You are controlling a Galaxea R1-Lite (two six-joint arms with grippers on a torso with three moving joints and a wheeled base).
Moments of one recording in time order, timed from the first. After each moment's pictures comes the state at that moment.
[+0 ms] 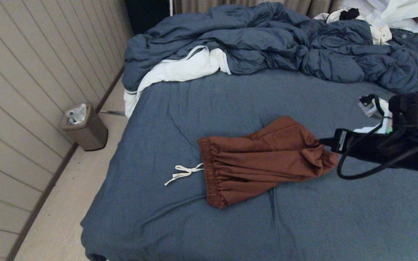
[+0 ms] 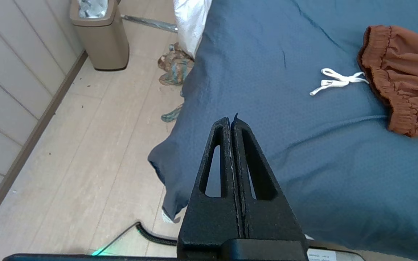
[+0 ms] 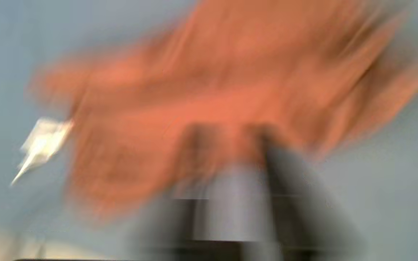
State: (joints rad) left arm 0.00 0.00 0.00 0.00 0.01 -0.09; right arm 0.02 1.57 -0.90 -0.24 0.19 0.27
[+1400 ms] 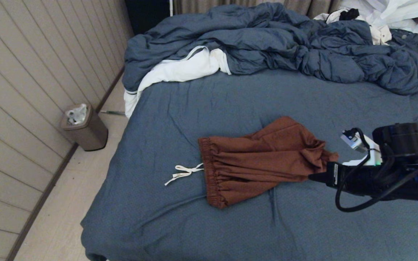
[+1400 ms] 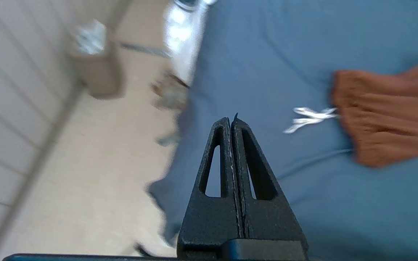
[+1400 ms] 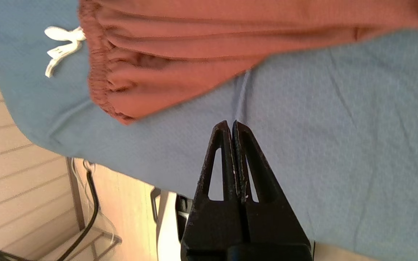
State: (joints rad) left arm 0.00 0.27 -0.38 0.09 -0.03 -0.08; right arm 0.04 1.59 -0.76 -0.17 0.35 0.28
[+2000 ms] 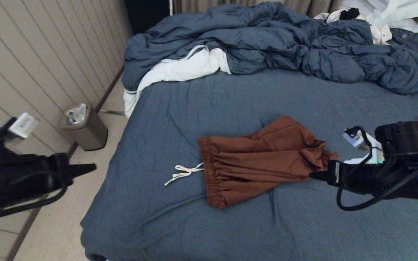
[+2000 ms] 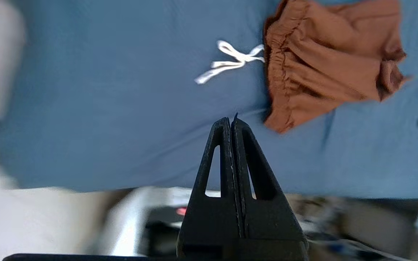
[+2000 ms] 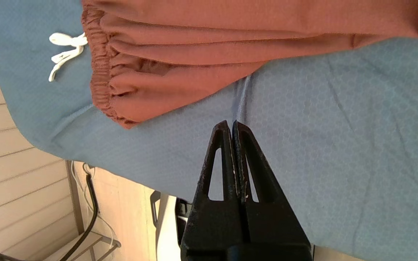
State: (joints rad) left arm -0.23 1.32 -0.72 -0.11 -0.23 -0.46; right arm 0.03 1.58 -0.76 -0.17 0.35 0.28
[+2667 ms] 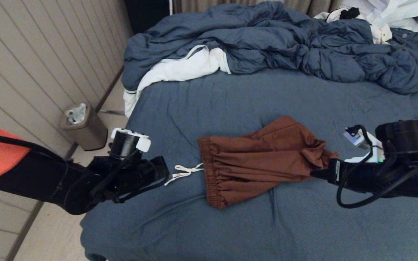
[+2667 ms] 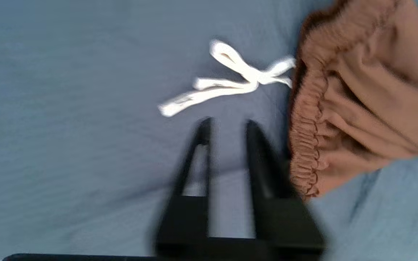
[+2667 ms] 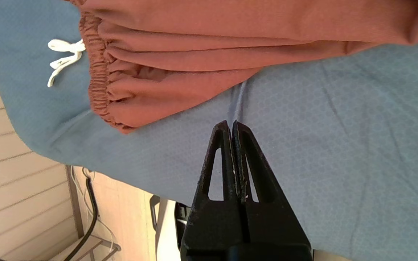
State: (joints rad) left arm -0.54 1.92 -0.89 -0.46 0.12 -0.72; right arm 0.03 1.59 -0.77 -0.17 0.35 0.28
